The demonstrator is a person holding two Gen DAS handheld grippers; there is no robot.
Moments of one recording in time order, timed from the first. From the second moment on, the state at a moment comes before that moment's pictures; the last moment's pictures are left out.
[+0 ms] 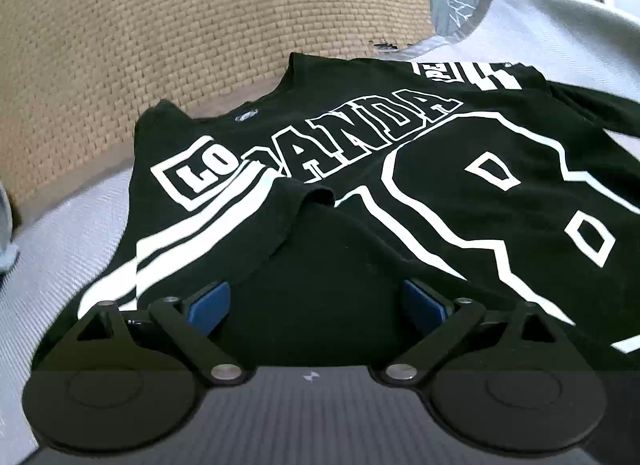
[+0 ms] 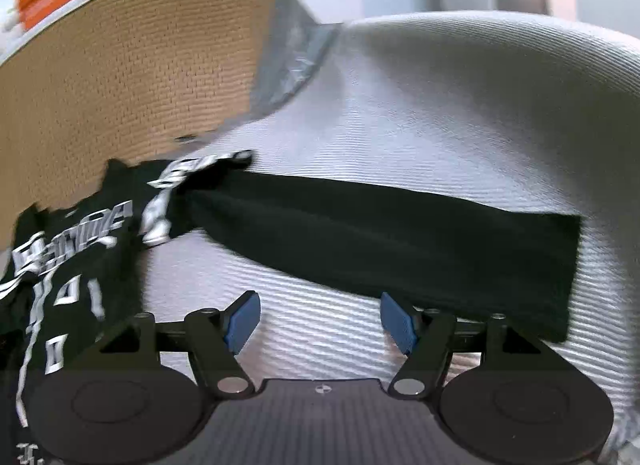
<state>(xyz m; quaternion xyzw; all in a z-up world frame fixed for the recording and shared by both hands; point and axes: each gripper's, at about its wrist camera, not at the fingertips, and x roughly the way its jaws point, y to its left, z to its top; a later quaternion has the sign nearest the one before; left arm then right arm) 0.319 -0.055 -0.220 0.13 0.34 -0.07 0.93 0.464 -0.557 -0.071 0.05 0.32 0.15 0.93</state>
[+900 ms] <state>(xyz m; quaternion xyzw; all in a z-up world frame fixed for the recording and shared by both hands) 0.315 -0.038 -0.233 0.07 0.32 -0.06 0.94 0.475 -0.667 -0.071 0.03 0.33 0.02 0.94</state>
